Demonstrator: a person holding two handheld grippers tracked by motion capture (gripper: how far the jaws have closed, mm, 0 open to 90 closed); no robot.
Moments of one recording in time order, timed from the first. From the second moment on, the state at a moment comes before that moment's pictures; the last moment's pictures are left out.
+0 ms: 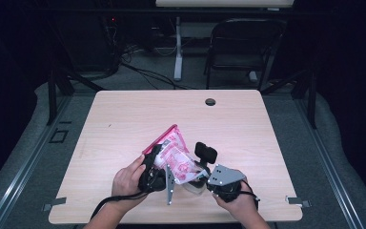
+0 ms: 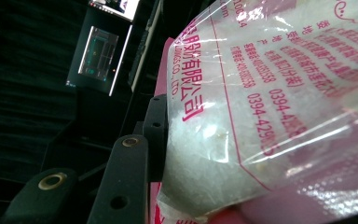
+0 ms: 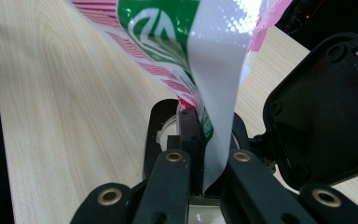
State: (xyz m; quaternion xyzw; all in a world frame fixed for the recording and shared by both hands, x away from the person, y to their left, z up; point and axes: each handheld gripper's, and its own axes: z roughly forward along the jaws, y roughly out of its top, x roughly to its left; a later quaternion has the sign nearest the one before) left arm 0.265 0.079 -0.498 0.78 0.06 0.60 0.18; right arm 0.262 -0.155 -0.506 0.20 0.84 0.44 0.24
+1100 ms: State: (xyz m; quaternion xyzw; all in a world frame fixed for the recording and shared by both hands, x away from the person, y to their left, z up) left arm 0.264 0.074 -0.495 0.77 0.05 0.61 0.18; right arm 0.264 -0.157 -0.508 0.20 0.84 0.44 0.23
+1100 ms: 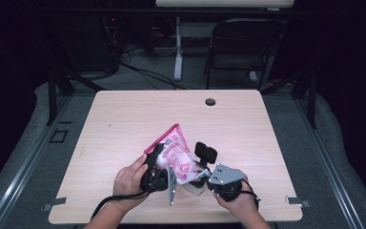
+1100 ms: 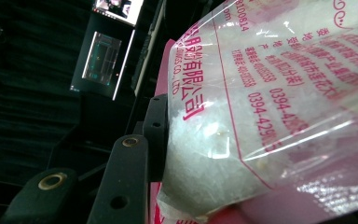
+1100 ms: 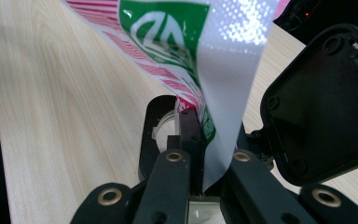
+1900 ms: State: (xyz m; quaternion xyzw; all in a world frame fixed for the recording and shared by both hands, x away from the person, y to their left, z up) left arm 0.261 0.073 -0.494 0.76 0.04 0.62 0.17; right arm 0.264 -0.157 -0.509 0.20 0.84 0.44 0.24
